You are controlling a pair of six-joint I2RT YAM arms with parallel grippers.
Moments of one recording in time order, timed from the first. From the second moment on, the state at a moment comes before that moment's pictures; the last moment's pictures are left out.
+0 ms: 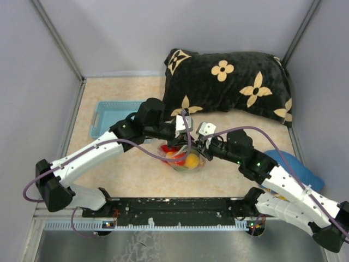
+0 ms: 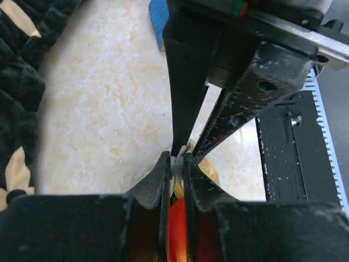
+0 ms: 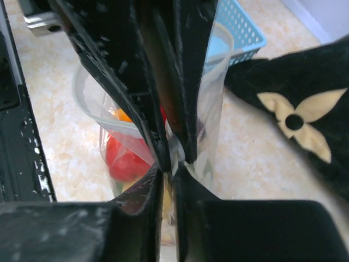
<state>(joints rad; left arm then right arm) -0.90 1.36 1.25 -0.34 0.62 0.37 0.81 0.76 0.71 -0.20 -0.25 -0.22</state>
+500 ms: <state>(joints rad) -0.91 1.34 1.25 -0.36 0.56 0.37 0.81 0.67 0.68 -0.23 -0.20 -0.21</state>
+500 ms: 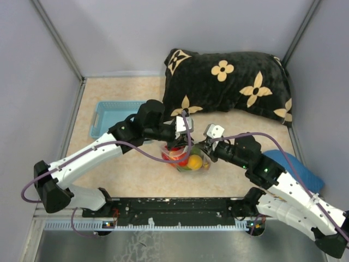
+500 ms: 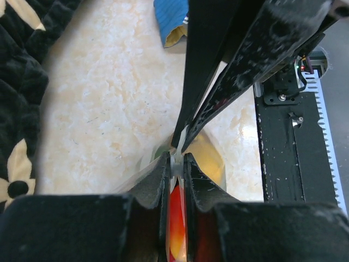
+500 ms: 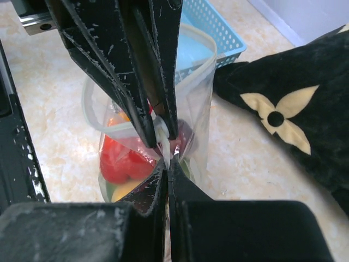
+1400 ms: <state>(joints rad) -0.90 1.37 1.34 -0.52 0.44 0.35 0.81 0.66 0.67 -0.16 -0.19 -0.17</state>
